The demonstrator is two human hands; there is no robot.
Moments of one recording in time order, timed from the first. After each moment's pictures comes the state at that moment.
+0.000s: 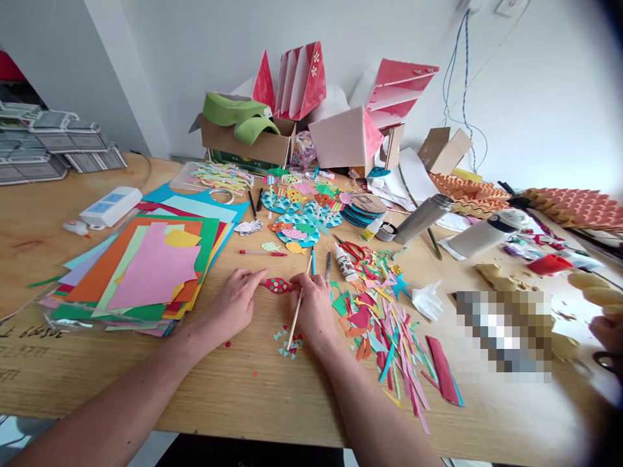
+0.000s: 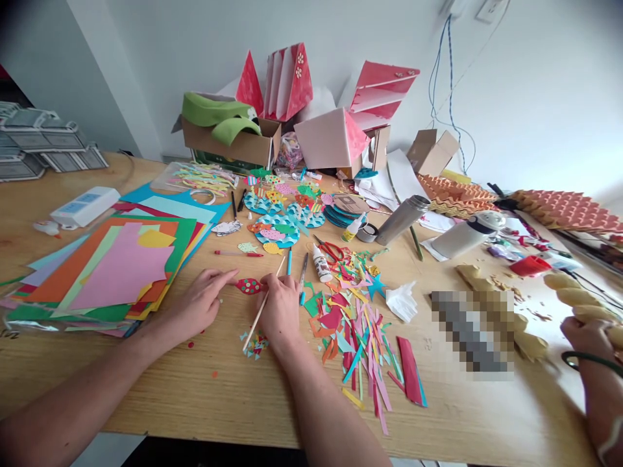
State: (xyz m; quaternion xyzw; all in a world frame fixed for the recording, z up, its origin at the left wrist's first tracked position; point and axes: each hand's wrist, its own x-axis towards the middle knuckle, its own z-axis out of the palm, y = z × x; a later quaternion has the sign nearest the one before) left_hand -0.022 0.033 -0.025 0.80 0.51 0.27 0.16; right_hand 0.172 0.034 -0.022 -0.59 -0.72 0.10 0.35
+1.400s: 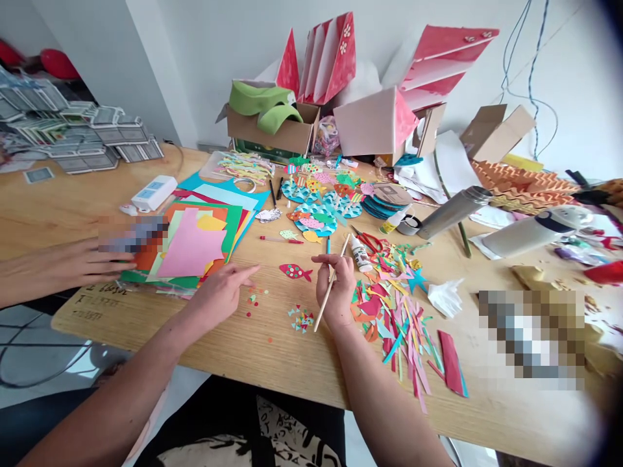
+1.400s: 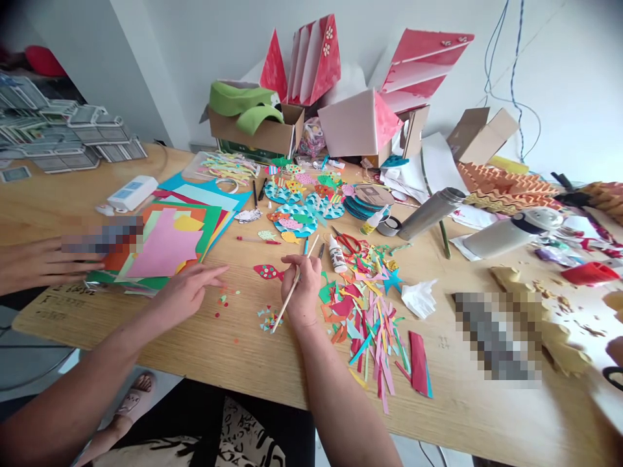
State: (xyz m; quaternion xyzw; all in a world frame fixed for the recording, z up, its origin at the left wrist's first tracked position) left_hand -0.066 -0.010 0.015 0.78 0.57 0.20 0.19; right_hand 0.180 0.036 -0.012 -0.49 -0.66 0.08 0.57
